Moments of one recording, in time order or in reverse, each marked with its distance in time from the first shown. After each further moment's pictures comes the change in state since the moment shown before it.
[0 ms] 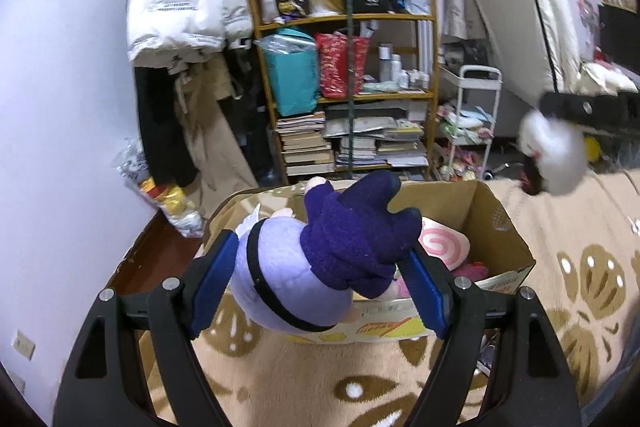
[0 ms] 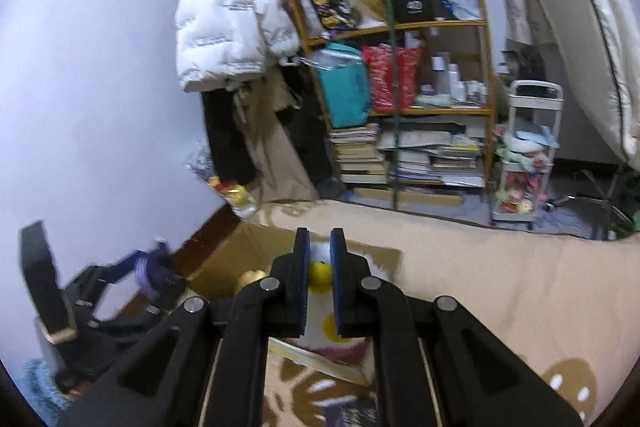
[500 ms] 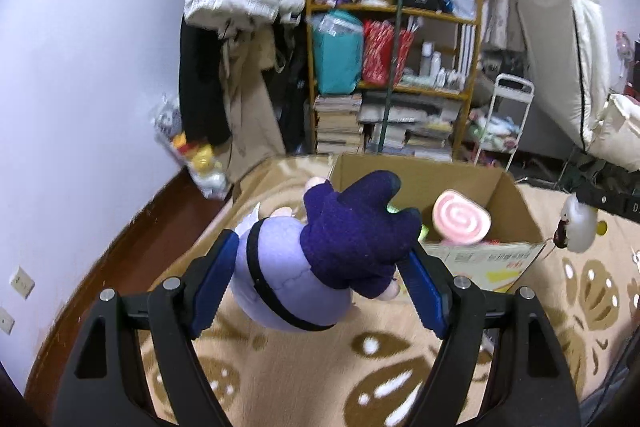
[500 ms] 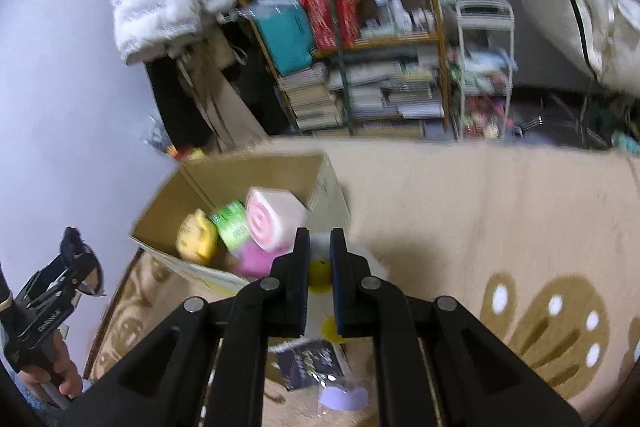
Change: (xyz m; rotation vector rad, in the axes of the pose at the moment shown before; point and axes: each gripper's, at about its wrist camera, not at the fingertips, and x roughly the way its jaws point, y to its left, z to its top) left arm -0.038 0.033 -0.036 -0.162 0.037 0.086; right arm -0.006 -0.058 -0.057 0.137 0.127 -0.130
